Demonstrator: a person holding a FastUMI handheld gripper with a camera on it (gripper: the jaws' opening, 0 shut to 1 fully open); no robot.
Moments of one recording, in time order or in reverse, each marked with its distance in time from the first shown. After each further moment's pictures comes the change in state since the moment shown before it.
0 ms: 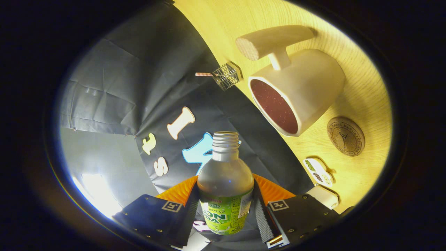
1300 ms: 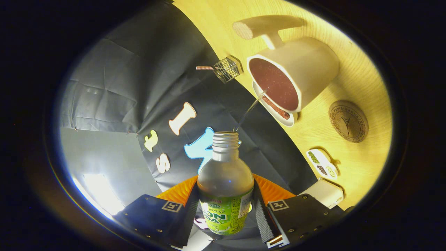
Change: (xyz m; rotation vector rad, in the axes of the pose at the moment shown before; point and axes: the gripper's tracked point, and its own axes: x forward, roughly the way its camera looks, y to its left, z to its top) arm 0.006 0.003 -0.024 0.004 0.021 0.017
